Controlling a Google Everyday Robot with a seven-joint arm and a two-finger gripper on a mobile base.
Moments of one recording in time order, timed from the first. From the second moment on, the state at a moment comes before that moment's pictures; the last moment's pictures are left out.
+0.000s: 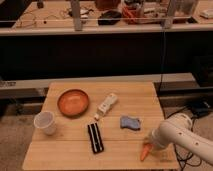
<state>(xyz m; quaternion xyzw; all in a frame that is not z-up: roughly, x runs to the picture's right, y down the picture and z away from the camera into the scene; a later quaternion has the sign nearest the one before) 0.246 0.310 0.756 -0.28 -0.15 -0.20 0.93</state>
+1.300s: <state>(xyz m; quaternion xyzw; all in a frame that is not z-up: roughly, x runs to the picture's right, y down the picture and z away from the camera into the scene) 0.234 0.311 0.754 -0.29 -0.15 -0.21 0.92</state>
